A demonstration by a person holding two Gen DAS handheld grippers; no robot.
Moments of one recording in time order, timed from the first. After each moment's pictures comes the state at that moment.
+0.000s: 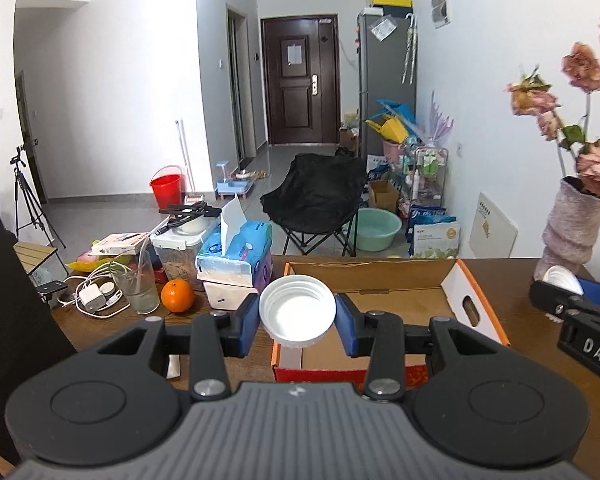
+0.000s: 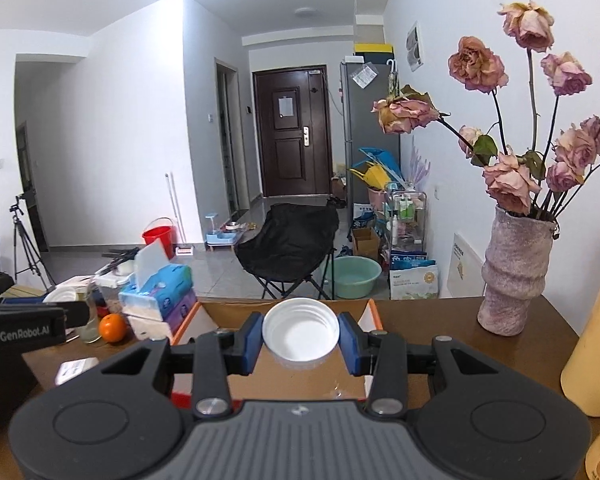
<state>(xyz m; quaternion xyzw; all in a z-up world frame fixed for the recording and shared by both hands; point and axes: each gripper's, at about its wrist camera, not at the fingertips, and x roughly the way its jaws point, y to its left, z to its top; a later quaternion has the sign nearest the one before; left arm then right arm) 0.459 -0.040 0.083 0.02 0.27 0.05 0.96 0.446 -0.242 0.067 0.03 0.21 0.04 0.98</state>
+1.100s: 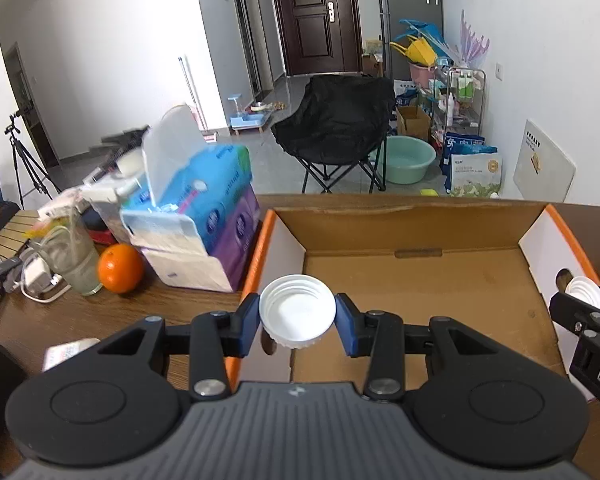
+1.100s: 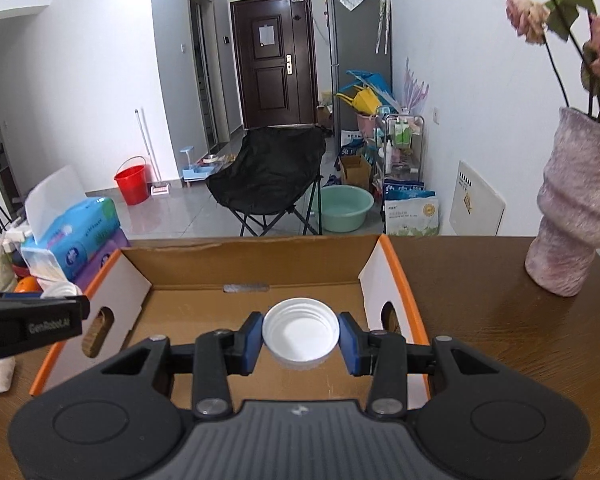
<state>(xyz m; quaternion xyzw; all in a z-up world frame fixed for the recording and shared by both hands) 0.642 -0.052 -0.048 0.04 0.37 0.09 0.92 0.625 -0.241 -0.057 0.04 0.32 0.02 0.95</state>
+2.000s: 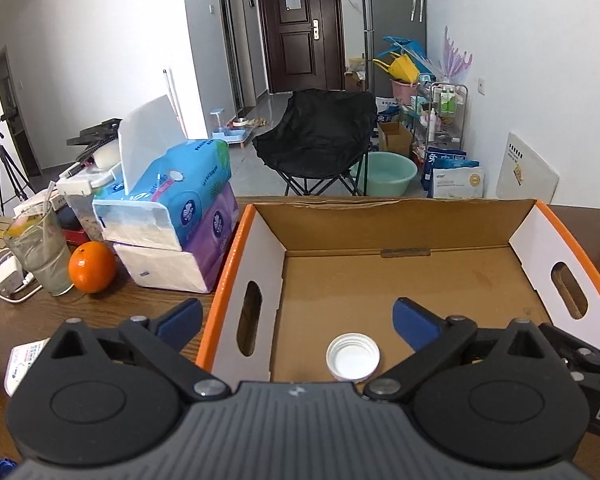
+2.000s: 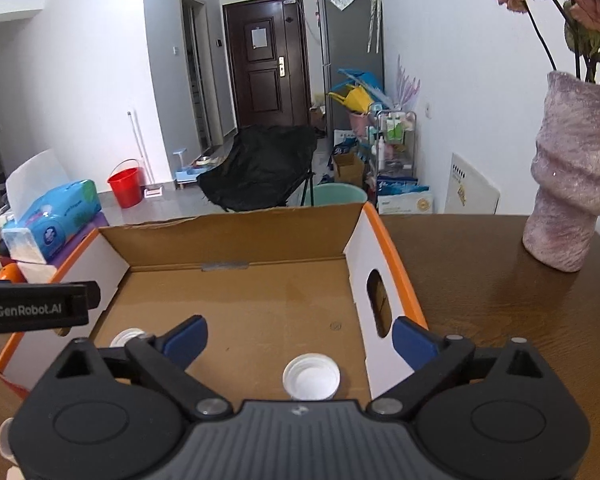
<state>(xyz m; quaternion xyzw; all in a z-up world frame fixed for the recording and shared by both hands) 0.639 -0.050 -0.070 0.03 0.34 0.06 0.94 0.621 -0.255 -0.095 0.05 0.31 0.01 0.95</state>
